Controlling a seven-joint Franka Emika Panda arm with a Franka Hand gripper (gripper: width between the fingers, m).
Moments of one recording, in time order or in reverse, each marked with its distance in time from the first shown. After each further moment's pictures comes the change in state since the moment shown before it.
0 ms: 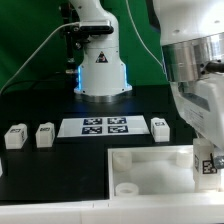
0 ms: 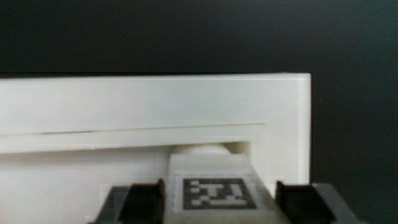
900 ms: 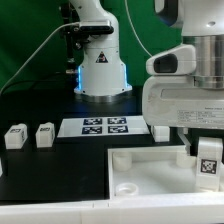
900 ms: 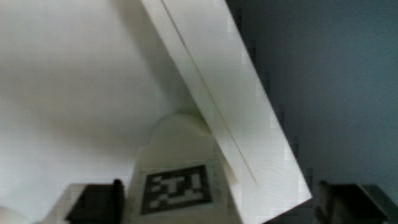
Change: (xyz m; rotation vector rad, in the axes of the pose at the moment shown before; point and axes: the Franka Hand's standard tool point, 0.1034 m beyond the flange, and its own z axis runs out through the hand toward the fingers) arm -0.007 0.002 -0.004 -0.168 0.051 -1.079
